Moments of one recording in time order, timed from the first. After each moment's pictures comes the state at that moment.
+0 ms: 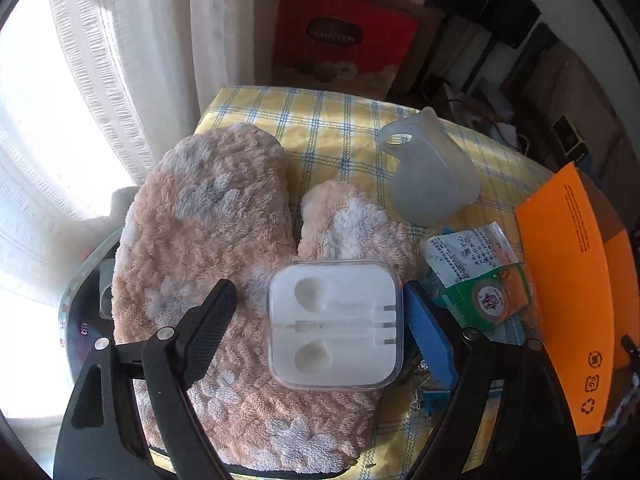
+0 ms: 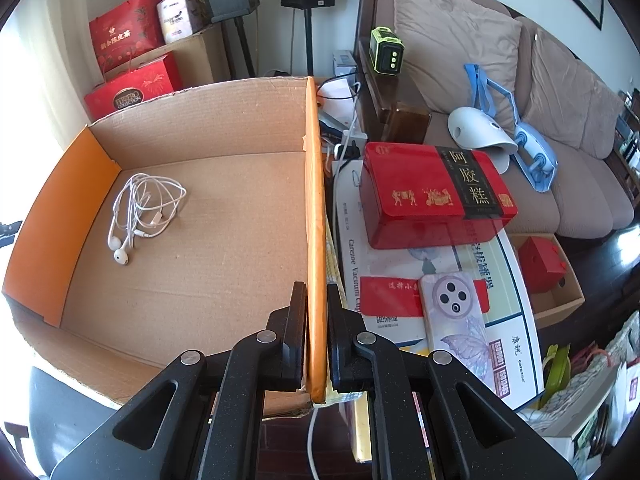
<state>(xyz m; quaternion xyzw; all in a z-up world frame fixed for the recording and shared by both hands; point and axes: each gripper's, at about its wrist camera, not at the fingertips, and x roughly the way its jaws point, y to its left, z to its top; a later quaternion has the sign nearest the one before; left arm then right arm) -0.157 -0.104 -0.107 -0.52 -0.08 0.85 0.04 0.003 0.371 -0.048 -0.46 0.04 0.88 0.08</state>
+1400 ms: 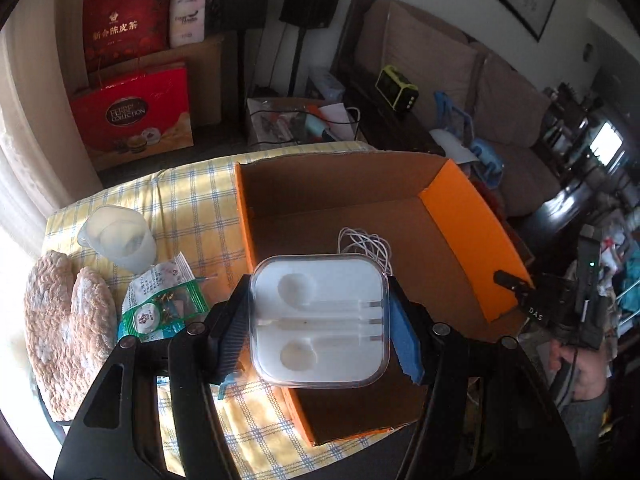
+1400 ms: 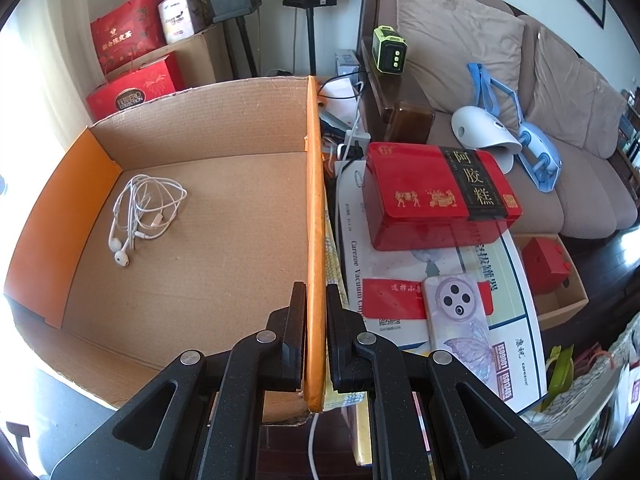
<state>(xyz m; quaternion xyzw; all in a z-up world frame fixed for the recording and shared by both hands) -0.094 0.105 0.011 -0.47 0.02 0.84 0.27 -0.001 0.374 -0.049 -0.46 0.05 0.88 0.07</state>
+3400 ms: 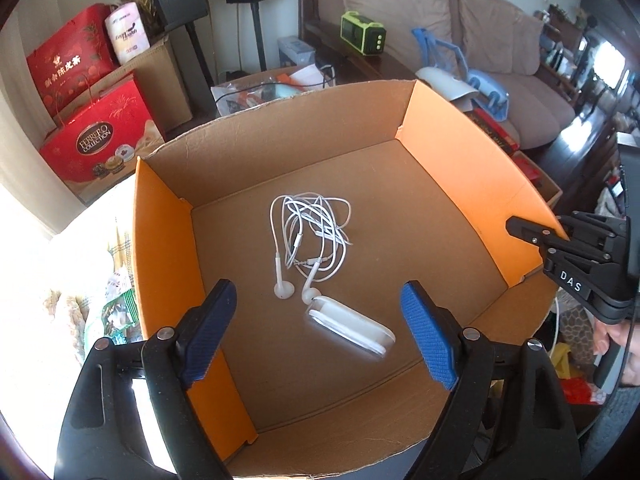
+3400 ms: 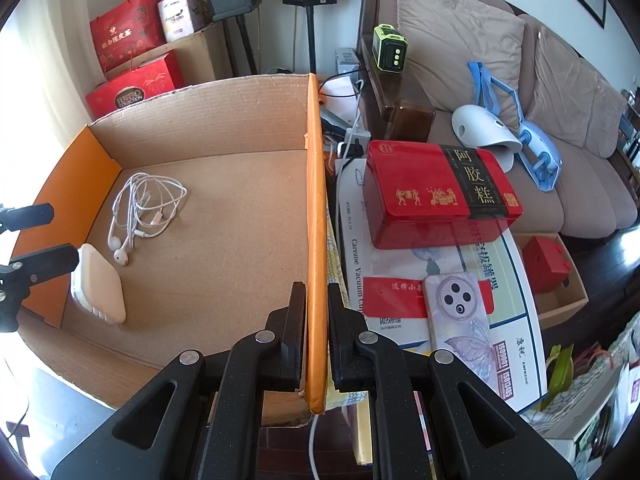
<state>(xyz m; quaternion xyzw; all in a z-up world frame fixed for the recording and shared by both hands) -0.062 0.190 -0.023 -0.48 0.15 0.83 0.25 -0.001 0.373 -0.051 -0.47 0.05 0.88 0.08</state>
